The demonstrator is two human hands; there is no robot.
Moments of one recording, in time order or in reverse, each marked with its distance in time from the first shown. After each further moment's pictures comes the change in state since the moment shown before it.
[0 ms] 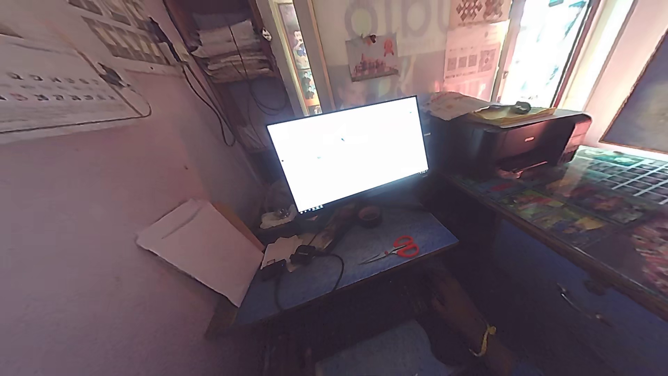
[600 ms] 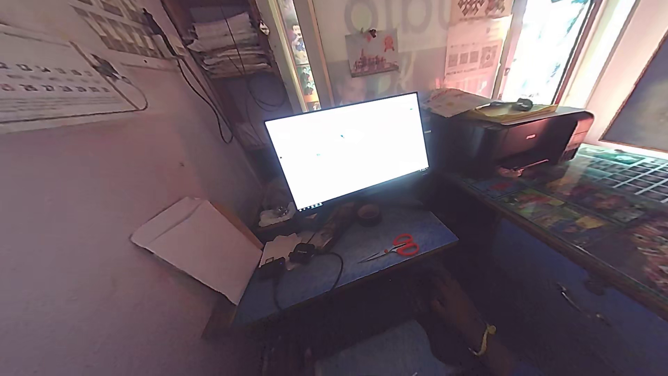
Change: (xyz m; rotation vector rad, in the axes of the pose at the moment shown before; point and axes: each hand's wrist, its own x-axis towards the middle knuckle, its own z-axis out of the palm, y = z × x) left_hand -0.004 0.000 0.001 -0.020 -0.003 -0.010; right_hand -0.003 0.004 0.004 -0.014 0.017 -0.032
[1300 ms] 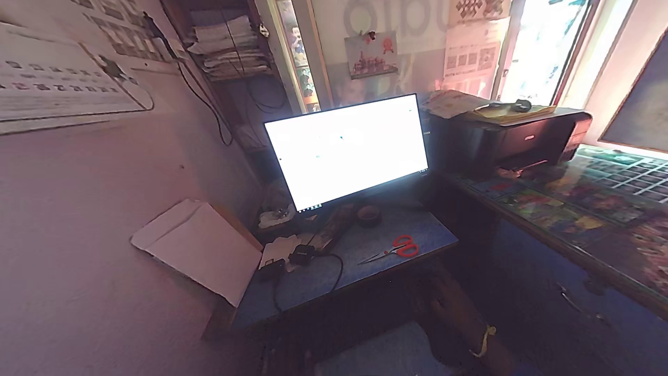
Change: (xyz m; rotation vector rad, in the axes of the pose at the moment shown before) left_hand 0.000 -0.001 0.003 0.028 -0.002 0.007; right_hand 0.000 0.002 0.003 0.016 0.016 -0.007
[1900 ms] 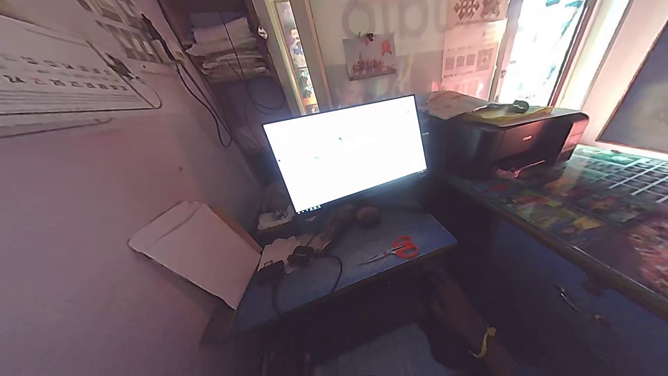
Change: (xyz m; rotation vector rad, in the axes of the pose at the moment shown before) left_hand -0.001 0.004 -0.005 0.006 0.003 0.007; right_hand -0.002 -0.001 -0.003 0.005 -0.032 0.019
